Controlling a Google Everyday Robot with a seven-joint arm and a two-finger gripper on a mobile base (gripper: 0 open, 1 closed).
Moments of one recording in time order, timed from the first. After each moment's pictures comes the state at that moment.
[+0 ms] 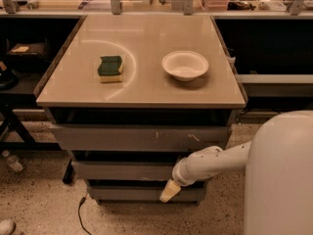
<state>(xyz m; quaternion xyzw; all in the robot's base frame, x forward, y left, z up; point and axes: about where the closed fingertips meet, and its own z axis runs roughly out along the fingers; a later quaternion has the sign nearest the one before) 0.530 -0.067 0.418 -0.52 0.82 0.09 0.21</state>
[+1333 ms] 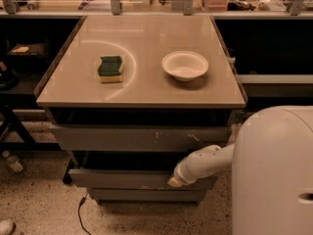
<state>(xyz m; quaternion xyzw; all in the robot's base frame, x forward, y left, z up) 0.538 -0.072 0.402 -0.51 0.83 0.08 0.20</state>
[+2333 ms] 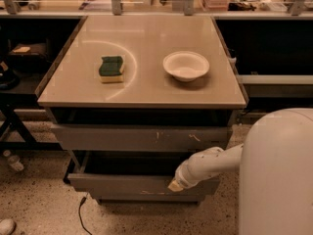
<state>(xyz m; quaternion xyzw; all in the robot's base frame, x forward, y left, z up) 0.527 -0.078 0.406 -0.50 0.84 0.09 0.19</state>
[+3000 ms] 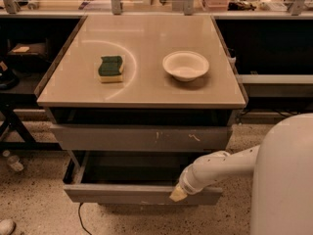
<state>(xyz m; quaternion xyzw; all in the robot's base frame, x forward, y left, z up) 0.496 -0.094 0.410 -0.49 0.85 0.10 0.16</state>
